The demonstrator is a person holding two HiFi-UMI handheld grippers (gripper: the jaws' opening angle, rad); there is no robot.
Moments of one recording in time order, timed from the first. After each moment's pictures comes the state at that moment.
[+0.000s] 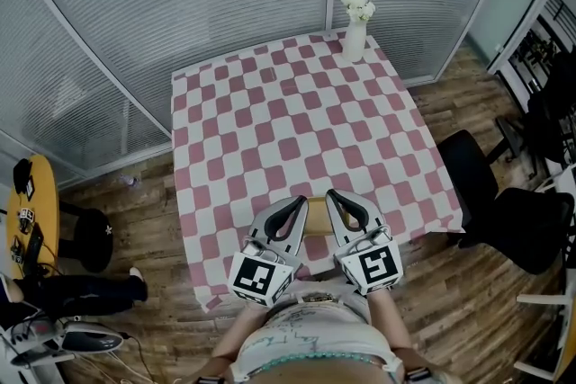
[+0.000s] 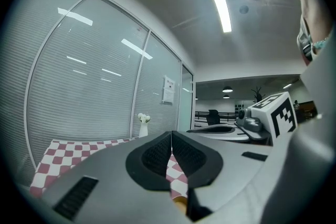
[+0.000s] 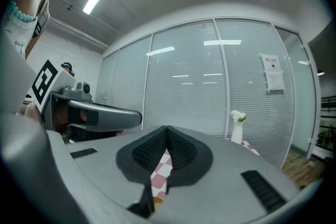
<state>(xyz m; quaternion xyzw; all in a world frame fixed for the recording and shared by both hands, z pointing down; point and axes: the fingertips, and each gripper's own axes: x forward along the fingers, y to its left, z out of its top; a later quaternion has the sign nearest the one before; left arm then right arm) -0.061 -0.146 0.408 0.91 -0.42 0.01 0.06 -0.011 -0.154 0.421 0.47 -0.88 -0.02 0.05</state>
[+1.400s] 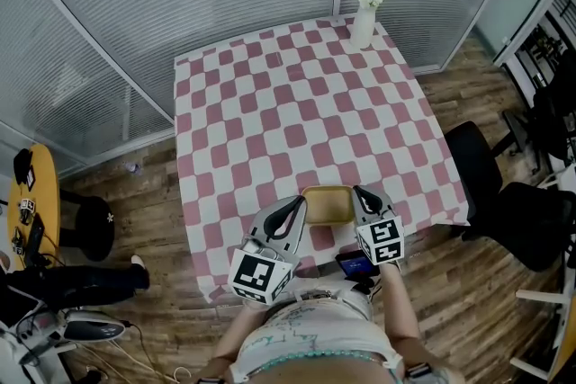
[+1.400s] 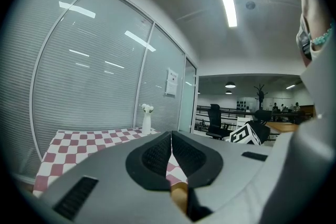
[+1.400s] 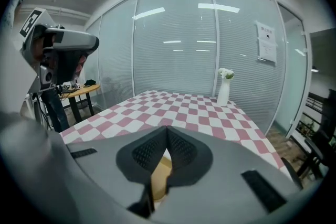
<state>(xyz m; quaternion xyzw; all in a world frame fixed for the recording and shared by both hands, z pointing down) -0.084 -0.139 0.440 0.90 -0.42 0.04 0.09 0.044 -0.174 0.584 0.49 -0.84 0.10 0.22</state>
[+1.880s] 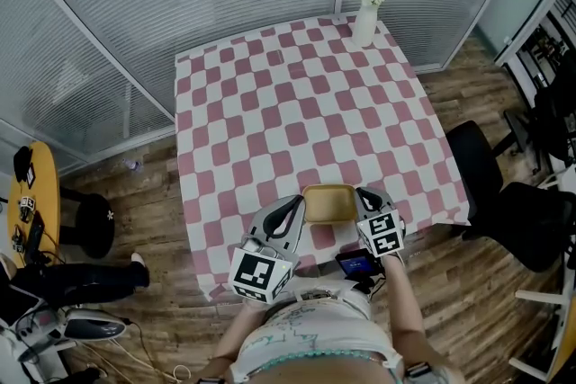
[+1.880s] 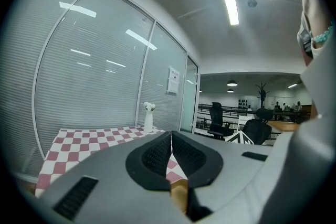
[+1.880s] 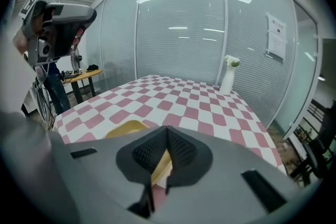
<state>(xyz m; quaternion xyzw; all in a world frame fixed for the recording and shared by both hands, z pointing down) -0.089 -0.139 0.446 0.90 -0.43 0.05 0.10 0.055 -0.173 0.635 0.47 -0.83 0.12 0.30</state>
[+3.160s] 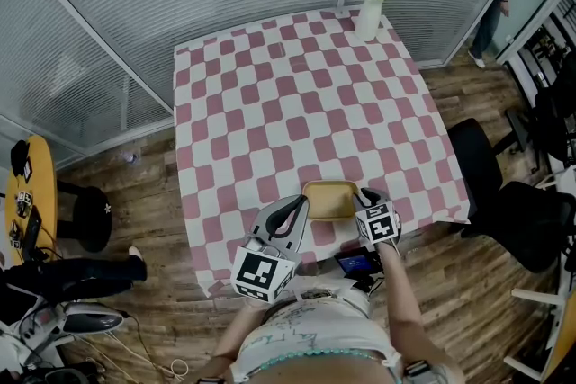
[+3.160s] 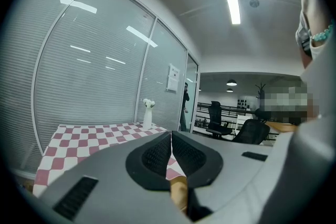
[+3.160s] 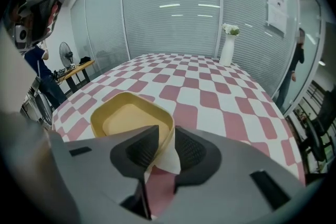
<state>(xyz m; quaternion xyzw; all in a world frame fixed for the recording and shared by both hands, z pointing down) -0.089 -0.138 0.458 0.90 -0.42 0.06 0.11 0.069 -0.169 0.718 0.46 -0.78 0.22 0.36</state>
